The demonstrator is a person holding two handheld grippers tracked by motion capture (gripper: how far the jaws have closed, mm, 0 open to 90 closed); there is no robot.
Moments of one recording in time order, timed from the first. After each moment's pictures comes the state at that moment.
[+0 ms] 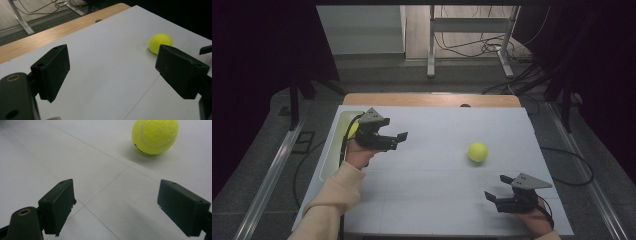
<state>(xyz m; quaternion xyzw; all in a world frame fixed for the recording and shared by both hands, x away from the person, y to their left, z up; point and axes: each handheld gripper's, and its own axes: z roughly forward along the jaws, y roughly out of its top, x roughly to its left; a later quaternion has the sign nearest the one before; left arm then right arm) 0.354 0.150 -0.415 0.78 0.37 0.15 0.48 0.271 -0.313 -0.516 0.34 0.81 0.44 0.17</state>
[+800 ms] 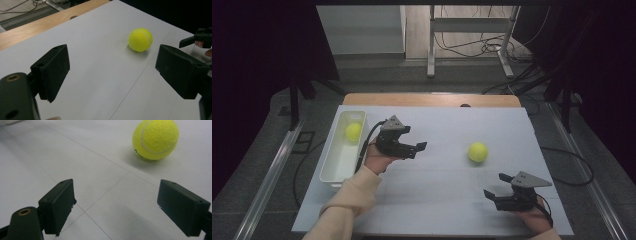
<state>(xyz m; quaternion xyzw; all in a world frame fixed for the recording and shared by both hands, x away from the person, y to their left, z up) 0.354 0.102 -0.433 0.80 0.33 0.12 0.48 0.275 -0.311 -0.514 0.33 0.81 0.45 0.17</state>
